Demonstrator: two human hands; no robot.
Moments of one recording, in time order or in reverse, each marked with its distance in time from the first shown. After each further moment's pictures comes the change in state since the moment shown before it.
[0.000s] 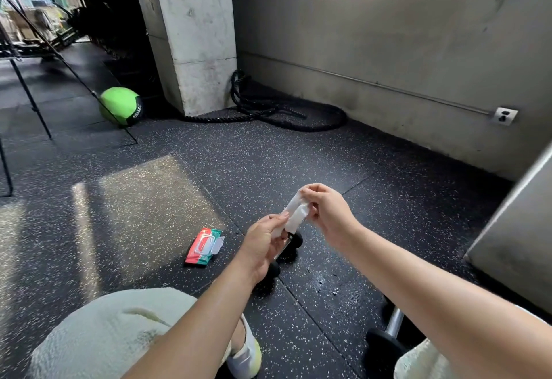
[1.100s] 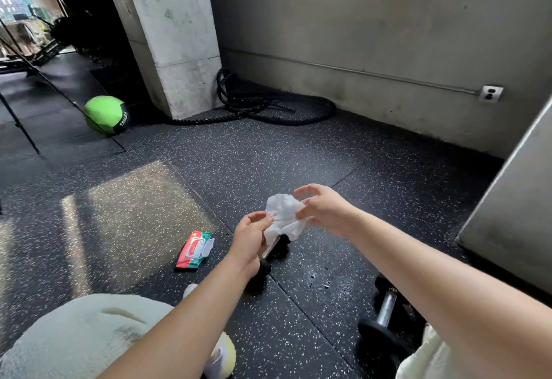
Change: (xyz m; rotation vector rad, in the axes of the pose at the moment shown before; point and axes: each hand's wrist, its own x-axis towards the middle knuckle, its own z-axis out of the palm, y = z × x) left_hand 0.026 -0.020 0.033 -0.034 0.196 0.016; right_hand 0.017 -0.006 -0.068 -0.421 -0.081 0.167
